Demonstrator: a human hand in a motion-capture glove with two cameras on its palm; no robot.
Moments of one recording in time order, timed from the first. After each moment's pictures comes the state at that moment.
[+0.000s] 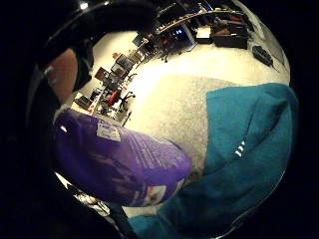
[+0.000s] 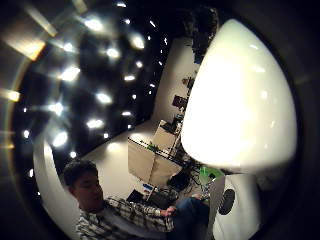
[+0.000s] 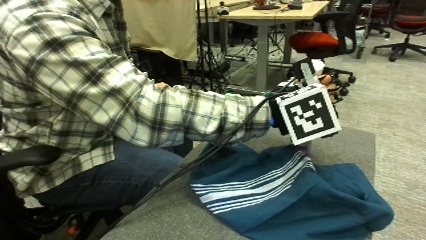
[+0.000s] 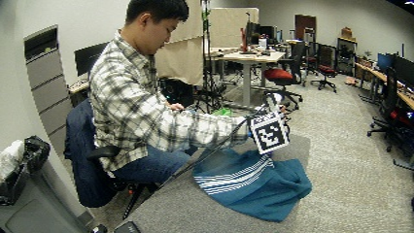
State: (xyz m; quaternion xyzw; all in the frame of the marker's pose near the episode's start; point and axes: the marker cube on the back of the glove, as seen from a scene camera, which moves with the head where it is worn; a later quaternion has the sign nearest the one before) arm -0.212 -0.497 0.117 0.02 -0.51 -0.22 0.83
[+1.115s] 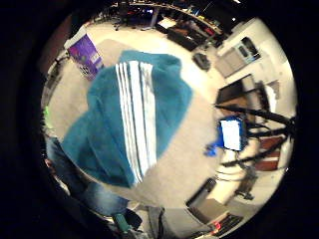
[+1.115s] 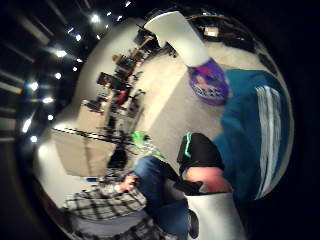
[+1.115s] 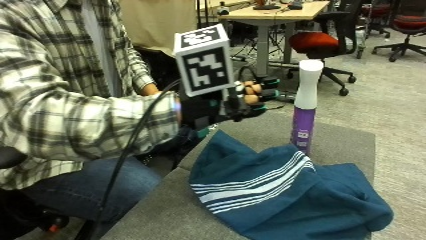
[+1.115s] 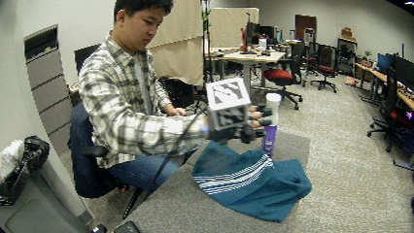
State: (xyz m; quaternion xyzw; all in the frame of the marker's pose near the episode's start) arm -0.096 -0.363 0.036 -0.02 -0.07 -0.23 0.97
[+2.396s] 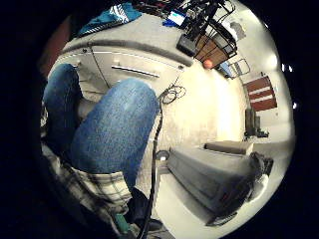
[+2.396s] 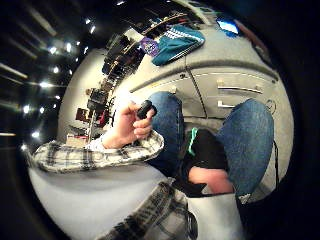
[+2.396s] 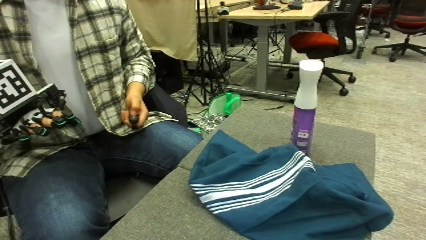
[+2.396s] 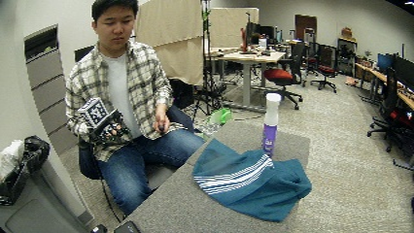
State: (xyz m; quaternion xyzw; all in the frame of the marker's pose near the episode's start) arm -0.006 -0.028 0.028 0.06 0.01 -0.04 1.00
